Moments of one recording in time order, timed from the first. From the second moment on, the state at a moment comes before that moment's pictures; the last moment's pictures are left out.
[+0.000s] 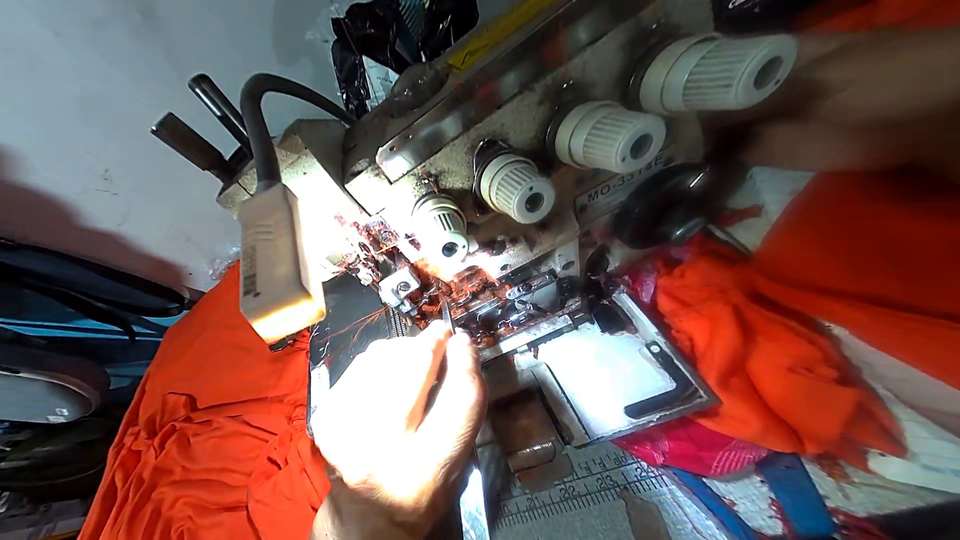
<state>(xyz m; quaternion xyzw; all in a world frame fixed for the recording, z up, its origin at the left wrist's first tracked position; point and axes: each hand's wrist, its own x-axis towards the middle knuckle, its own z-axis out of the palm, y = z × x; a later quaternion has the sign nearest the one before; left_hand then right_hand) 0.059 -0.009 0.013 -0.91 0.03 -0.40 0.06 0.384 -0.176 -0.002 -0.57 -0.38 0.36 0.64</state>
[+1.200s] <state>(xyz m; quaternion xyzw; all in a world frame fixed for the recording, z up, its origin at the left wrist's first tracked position) 0.056 -0.006 0.013 -0.92 0.03 -0.38 0.07 0.393 -0.175 -0.003 -0.60 -0.40 0.32 0.62</state>
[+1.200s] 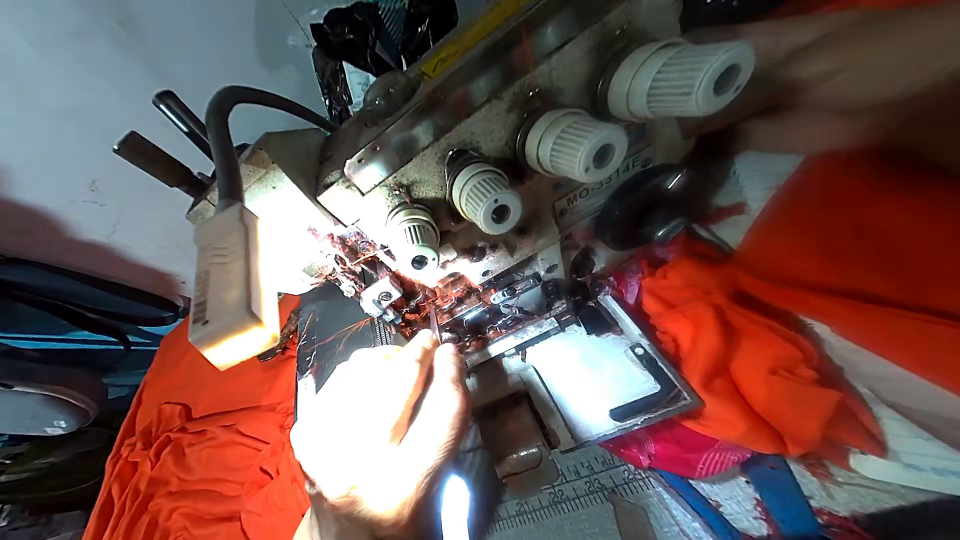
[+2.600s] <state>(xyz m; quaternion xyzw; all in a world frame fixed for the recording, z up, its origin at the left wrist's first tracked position) 0.056 -0.012 0.016 -0.92 0.02 -0.36 0.13 0.393 -0.172 -0.002 -0.58 -0.38 0.33 0.63</state>
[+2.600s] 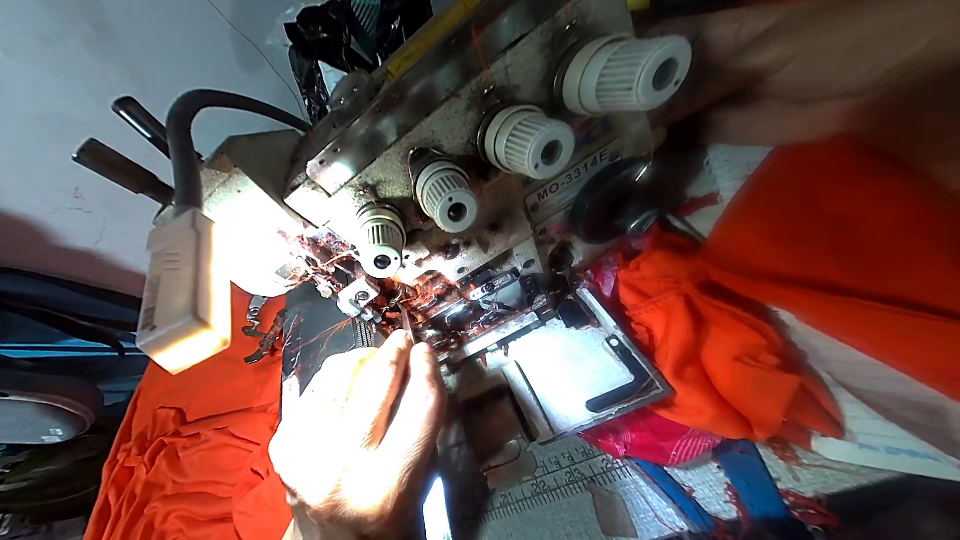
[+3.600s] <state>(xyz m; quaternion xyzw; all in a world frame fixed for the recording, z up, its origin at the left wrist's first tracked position) 0.053 -0.009 0.014 -0.92 0.07 -0.36 0.13 0.401 -0.169 -0.009 -0.57 -0.41 0.32 0.64</state>
